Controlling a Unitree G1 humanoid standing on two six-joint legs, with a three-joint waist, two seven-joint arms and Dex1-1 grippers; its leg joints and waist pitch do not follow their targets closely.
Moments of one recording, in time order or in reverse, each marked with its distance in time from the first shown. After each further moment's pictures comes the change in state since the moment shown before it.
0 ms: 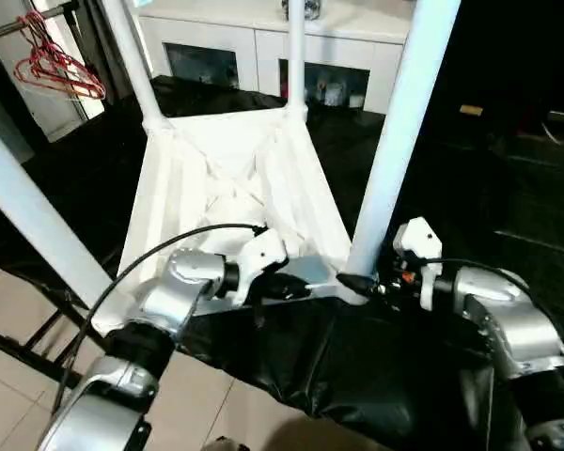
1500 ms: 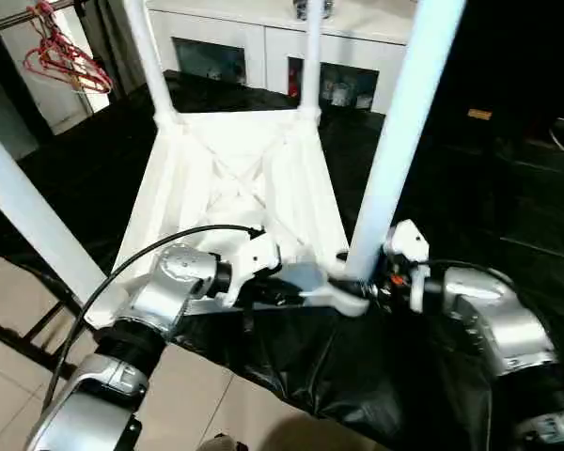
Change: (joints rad) left arm -0.014 0.004 -0.017 0.008 0.015 -0.031 0.035; right arm -0.037 0.079 -0.003 0.093 -0.030 -0.070 -0.127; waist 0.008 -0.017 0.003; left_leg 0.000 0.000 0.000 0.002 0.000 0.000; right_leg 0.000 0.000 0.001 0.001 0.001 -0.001
